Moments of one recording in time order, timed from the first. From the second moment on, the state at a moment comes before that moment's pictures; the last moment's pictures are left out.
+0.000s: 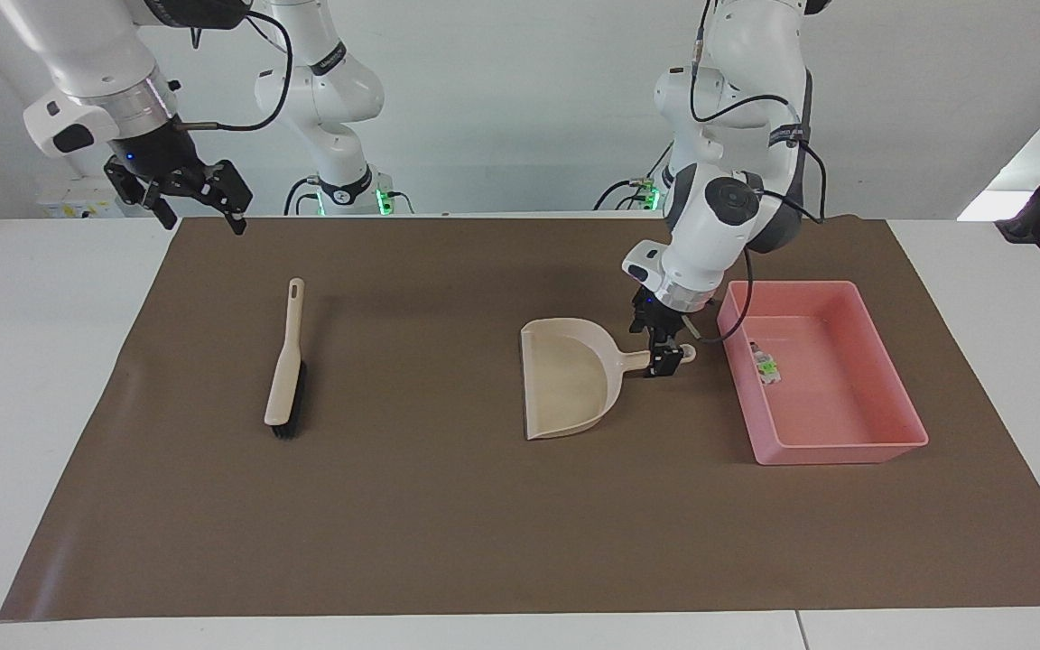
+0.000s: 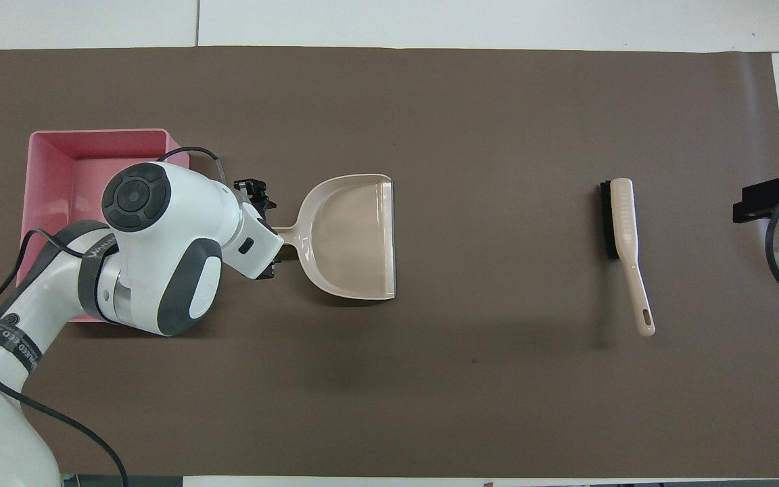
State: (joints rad) left arm -0.30 0.13 -0.13 -2.07 -0.11 2.29 1.19; right arm 0.02 -0.08 -0.06 -1.61 0.00 1.52 0.10
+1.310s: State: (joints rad) left arm 0.03 -0.02 -0.11 -1.81 -0.10 1.90 0.38; right arm 0.03 -0.08 -0.06 -1.61 -0.05 1.53 0.10
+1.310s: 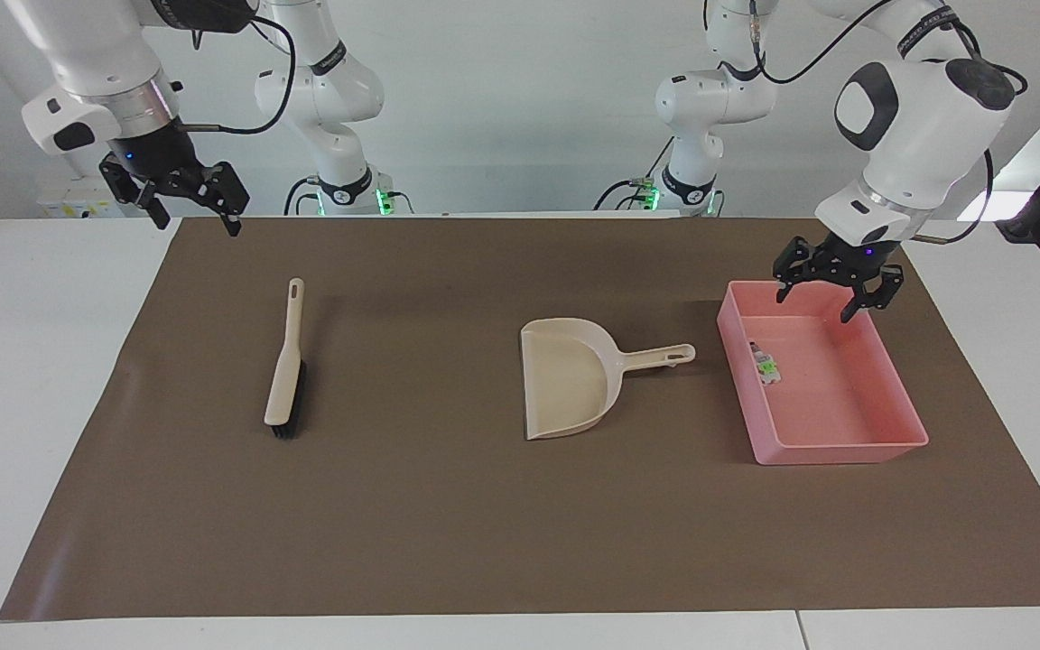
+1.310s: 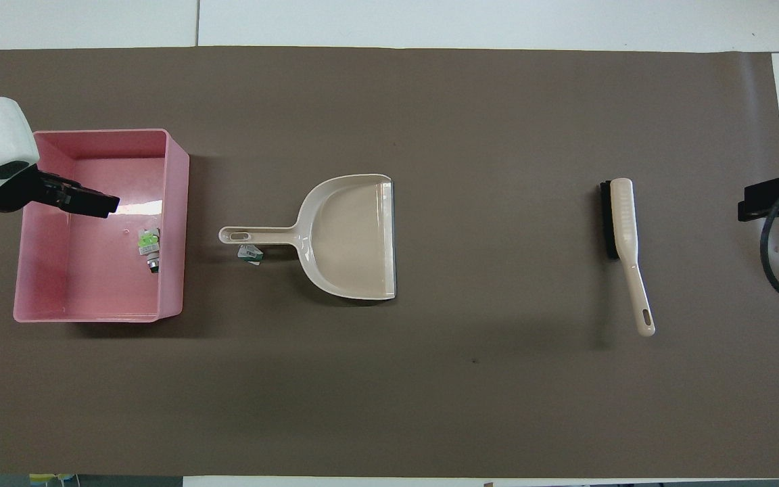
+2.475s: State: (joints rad) left arm 0.02 -0.02 0.01 -1.54 -0.07 1.49 0.20; right arm 0.03 -0.08 -0.06 -1.61 -0.05 1.53 0.10
